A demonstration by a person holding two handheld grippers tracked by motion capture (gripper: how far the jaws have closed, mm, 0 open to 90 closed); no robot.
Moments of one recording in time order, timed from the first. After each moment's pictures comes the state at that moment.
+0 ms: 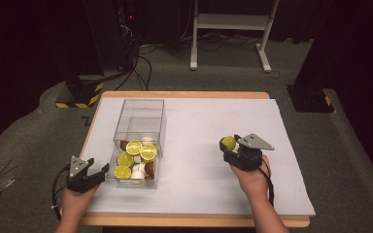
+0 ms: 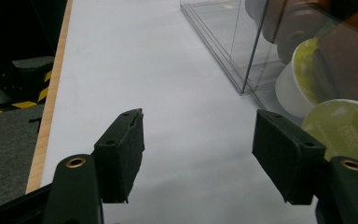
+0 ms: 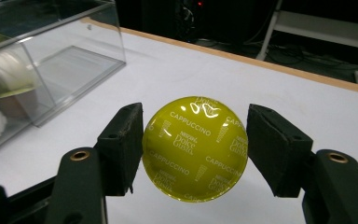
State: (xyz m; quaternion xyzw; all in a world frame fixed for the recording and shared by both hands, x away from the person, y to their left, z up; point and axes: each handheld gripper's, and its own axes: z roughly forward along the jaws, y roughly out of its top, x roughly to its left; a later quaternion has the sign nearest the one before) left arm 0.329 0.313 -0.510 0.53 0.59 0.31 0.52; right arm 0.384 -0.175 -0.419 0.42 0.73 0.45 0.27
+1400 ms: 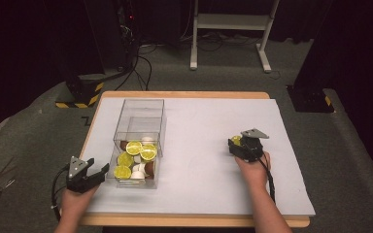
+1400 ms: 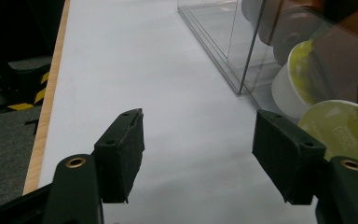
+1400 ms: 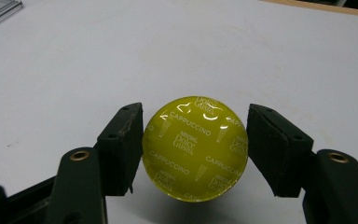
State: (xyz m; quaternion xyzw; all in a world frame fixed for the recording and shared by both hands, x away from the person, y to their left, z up) left arm 0.328 0.314 -0.510 0.53 0.59 0.31 0.52; right arm 0.445 -0.197 -0.475 0.51 0.73 0.36 0.26
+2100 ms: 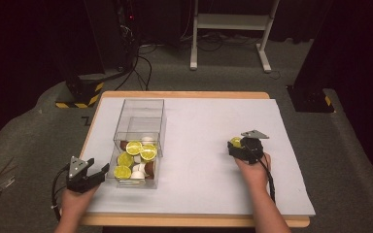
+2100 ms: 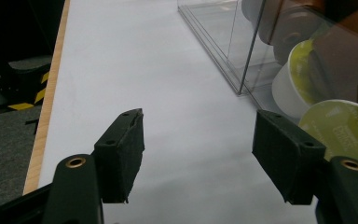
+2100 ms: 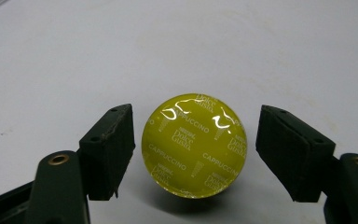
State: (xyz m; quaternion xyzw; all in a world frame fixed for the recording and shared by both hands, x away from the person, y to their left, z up) left arm 0.328 0.314 -0.510 0.54 0.59 0.31 0.52; right arm 0.446 -0.200 -0.481 0.52 0.74 0.35 0.25
